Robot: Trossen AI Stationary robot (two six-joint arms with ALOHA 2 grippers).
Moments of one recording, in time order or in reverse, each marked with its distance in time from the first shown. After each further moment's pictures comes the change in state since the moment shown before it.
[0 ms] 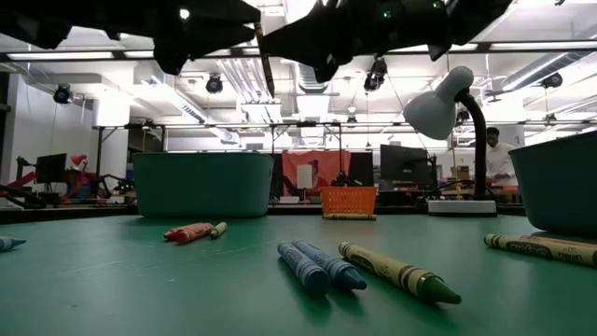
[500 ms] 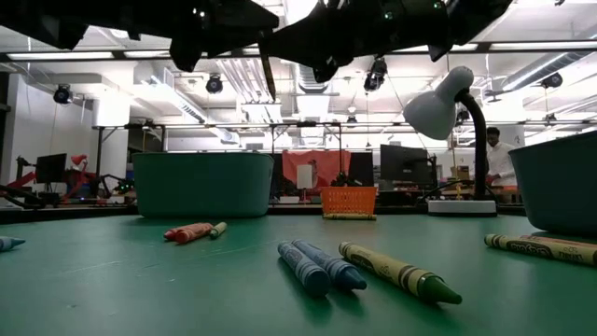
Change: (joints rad) left arm 0.034 0.079 0.067 0.021 -0.003 0.069; right arm 0.001 0.000 0.000 -0.013 -0.018 -0.017
